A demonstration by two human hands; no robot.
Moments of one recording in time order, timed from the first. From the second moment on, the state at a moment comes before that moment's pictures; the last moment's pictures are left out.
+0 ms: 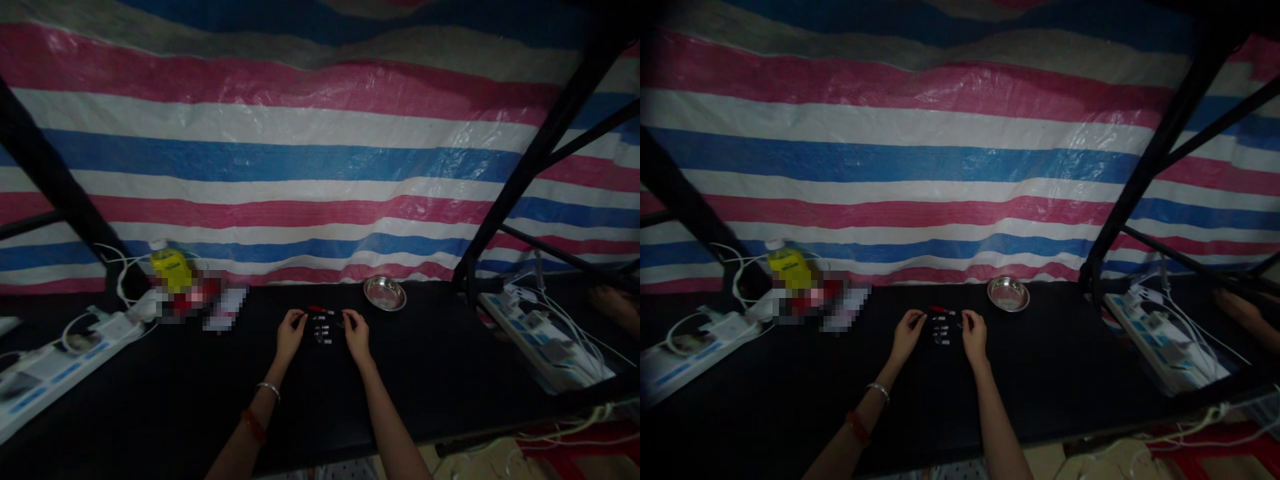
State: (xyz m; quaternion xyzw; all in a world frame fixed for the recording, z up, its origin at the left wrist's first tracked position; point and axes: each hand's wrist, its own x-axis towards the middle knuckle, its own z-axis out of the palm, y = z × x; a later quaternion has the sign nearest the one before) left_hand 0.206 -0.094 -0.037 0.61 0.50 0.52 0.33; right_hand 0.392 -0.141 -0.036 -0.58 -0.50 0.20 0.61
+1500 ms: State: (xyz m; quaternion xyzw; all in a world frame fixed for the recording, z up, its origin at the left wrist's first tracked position) left_hand 0.207 -0.106 -0.023 0.75 0.54 0.35 0.18; right_hand 0.374 -0.166 -0.013 -0.58 -0.72 0.14 0.36
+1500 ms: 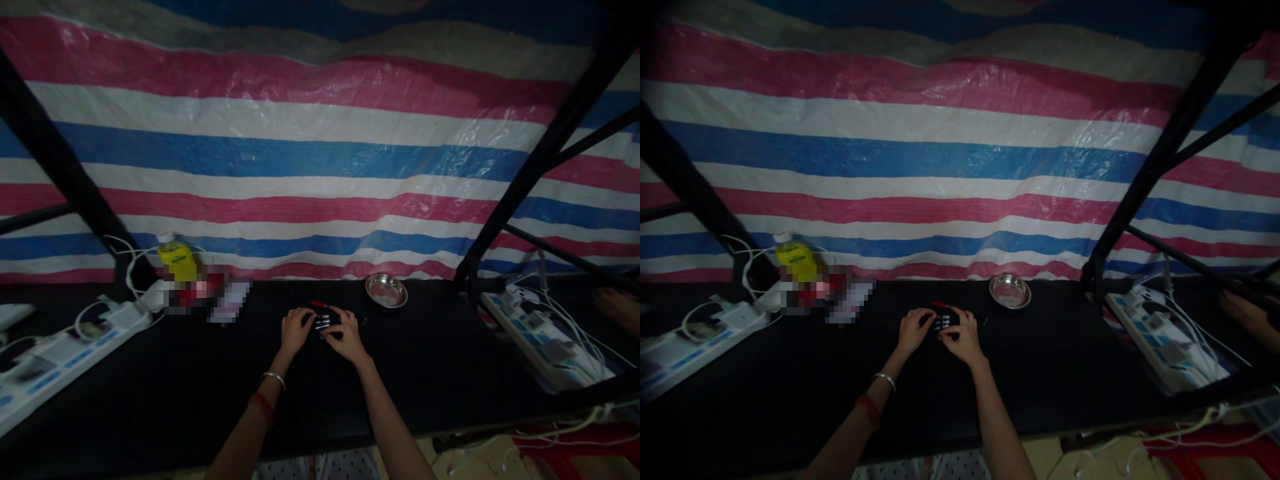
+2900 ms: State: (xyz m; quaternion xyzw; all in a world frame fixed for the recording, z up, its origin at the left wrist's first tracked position) left_hand 0.219 -0.116 -0.022 0.82 0.49 0.29 0.05; right_hand 0.391 -0.157 -0.024 -0.65 -0.66 0.15 0.36
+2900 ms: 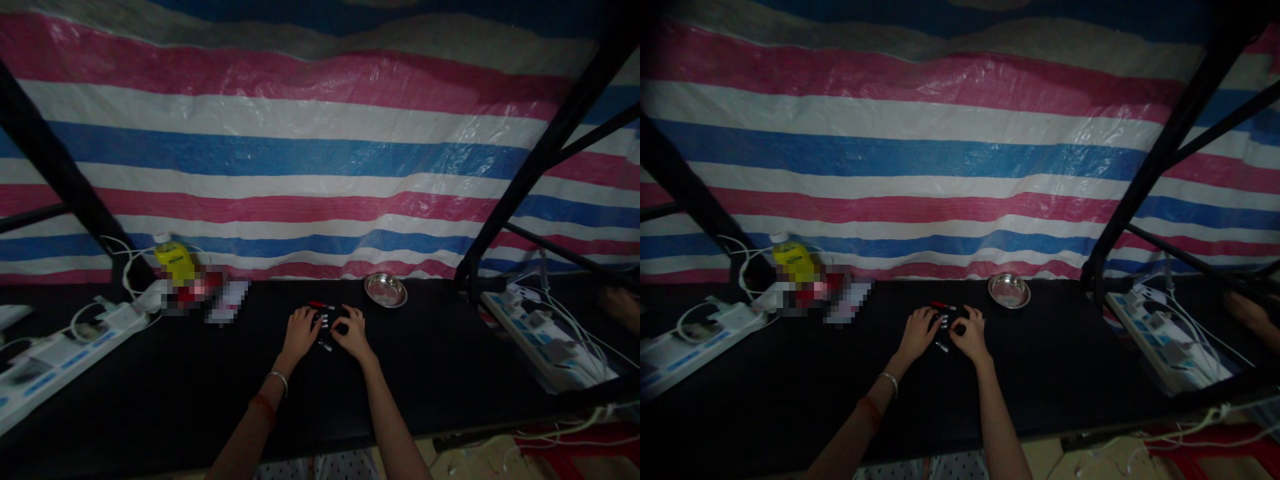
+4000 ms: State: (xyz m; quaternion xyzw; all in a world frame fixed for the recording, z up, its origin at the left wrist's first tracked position) left_hand 0.212 -0.121 -0.020 0.66 0.52 0.53 0.11; right_hand 0.354 -0.137 -0.011 -0.43 -0.38 0.56 0.59
